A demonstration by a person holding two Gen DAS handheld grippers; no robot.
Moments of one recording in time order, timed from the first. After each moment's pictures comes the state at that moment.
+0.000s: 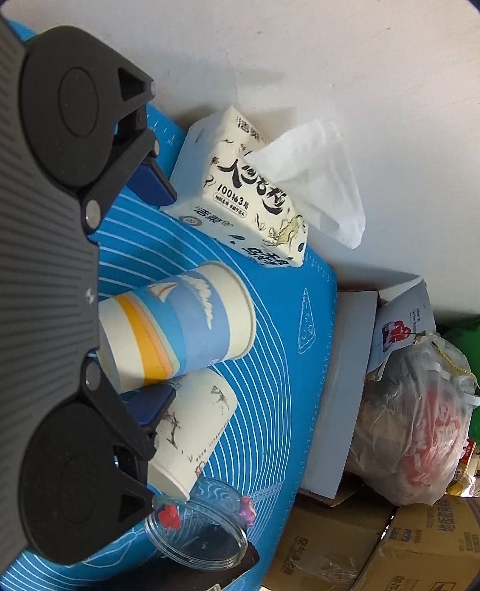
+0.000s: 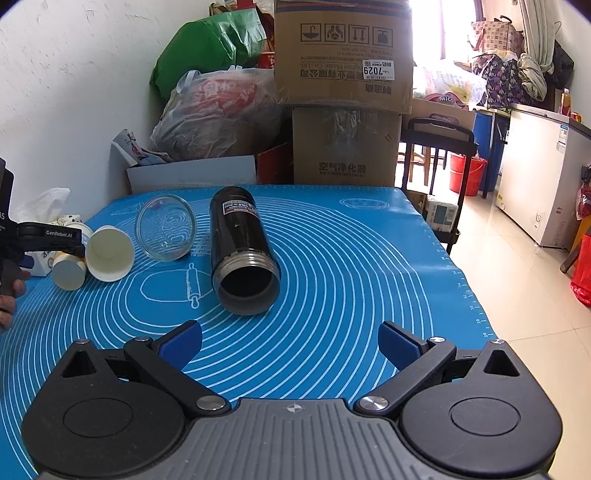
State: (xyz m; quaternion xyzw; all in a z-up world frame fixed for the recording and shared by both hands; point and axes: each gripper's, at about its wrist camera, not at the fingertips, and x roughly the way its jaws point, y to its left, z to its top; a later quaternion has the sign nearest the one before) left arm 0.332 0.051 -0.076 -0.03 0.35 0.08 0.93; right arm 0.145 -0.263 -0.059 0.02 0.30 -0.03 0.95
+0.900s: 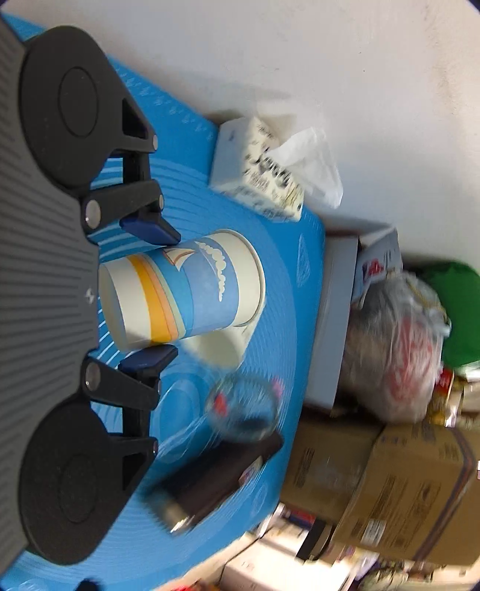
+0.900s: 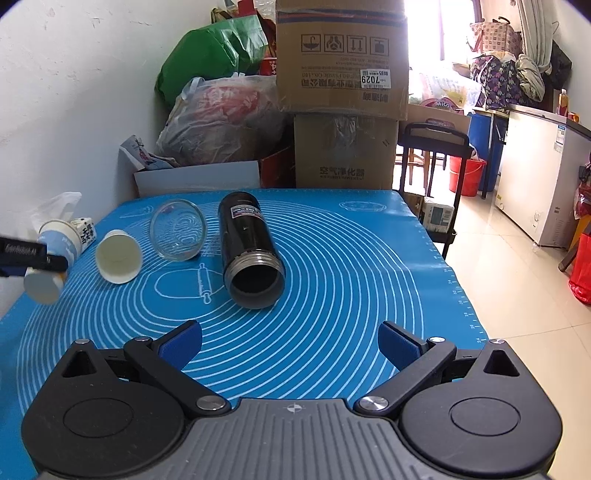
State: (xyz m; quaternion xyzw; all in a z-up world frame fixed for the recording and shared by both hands) left arm 0.210 0.022 -0.031 -0.03 0.34 -0.03 0.94; right arm 0.117 -0.260 -0.041 0.03 0.30 -0.03 0.95
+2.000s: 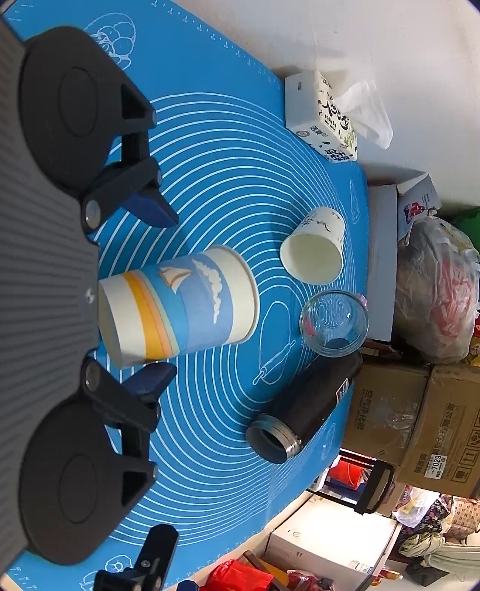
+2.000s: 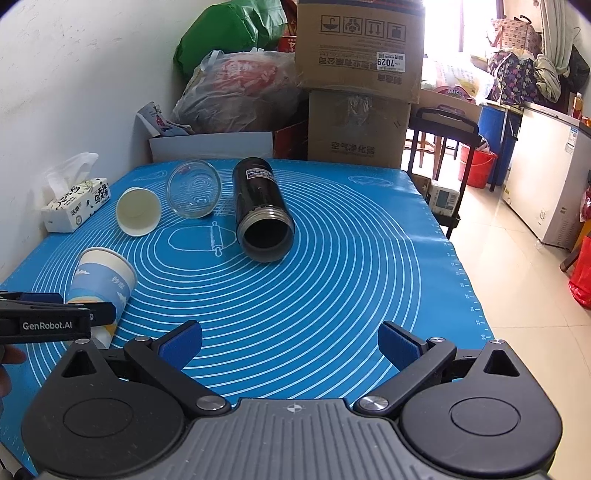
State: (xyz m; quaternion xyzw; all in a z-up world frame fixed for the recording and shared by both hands) left arm 0.147 -0.029 -0.072 -0.01 0.37 -0.07 0.93; right arm 0.088 -0.253 -0.048 0.00 0.34 -0.01 0.94
